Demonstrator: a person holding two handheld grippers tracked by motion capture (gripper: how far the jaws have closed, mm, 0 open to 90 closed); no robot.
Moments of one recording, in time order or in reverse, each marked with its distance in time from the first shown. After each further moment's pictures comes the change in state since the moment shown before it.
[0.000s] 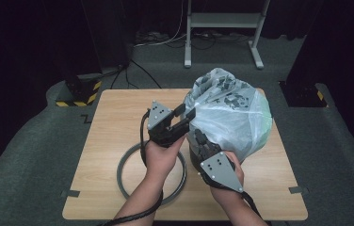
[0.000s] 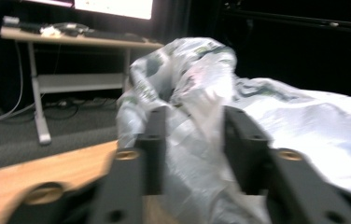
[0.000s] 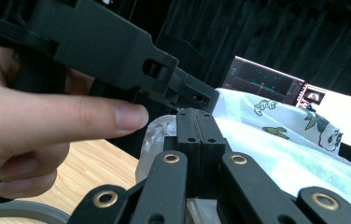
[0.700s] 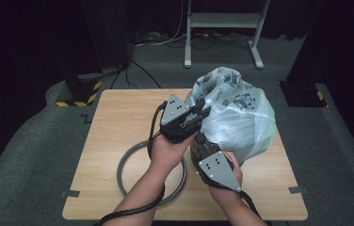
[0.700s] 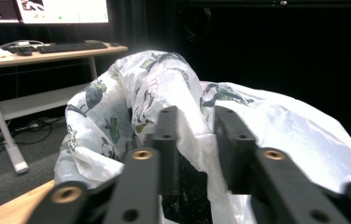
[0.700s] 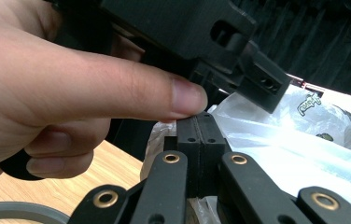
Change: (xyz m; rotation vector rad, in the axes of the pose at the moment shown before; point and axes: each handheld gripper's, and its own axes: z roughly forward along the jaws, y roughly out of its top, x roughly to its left) left arm -0.026 0.028 0.009 0.026 -0.157 0.168; right arm 0.002 0.001 0.003 0.004 -0.007 -0.001
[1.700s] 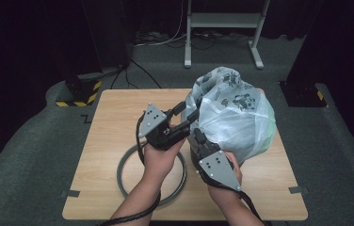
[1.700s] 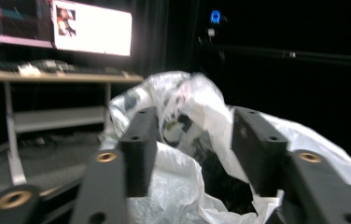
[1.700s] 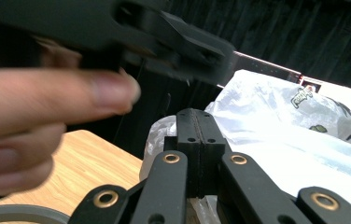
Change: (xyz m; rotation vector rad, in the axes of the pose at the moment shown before) left arm 0.013 -0.027 -0.024 -0.164 0.054 -0.132; right arm 0.000 0.002 0.000 0.012 -0.013 0.026
